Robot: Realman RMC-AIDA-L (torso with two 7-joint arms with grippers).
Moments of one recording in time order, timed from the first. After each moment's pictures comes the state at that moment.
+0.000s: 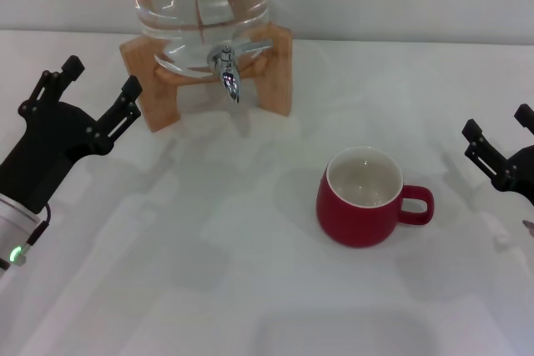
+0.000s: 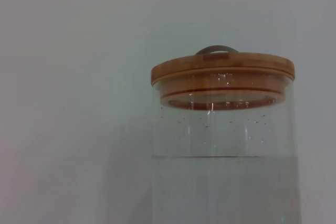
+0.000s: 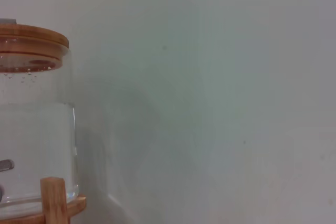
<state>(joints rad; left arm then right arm) -0.19 -2.09 1.53 0.46 -2.79 -1.23 2.68 0.31 2.02 0.68 0.33 -2.40 -1.22 0.22</state>
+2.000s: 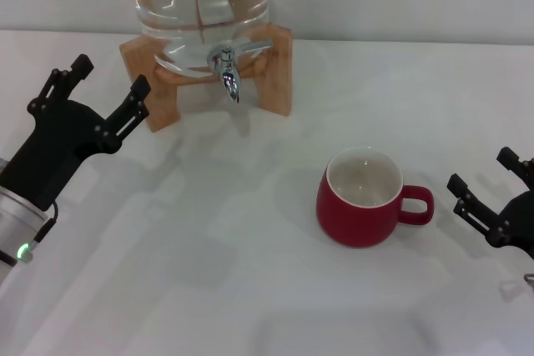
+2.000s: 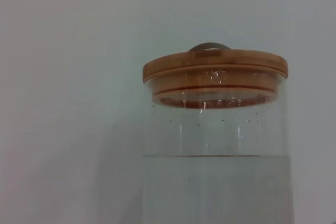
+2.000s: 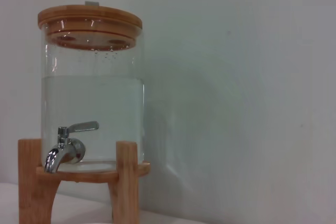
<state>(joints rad) -0.20 -2.09 1.54 0.45 -2.79 -1.23 2.67 0.28 2.01 0.49 0.23 -2.41 -1.35 0.22</state>
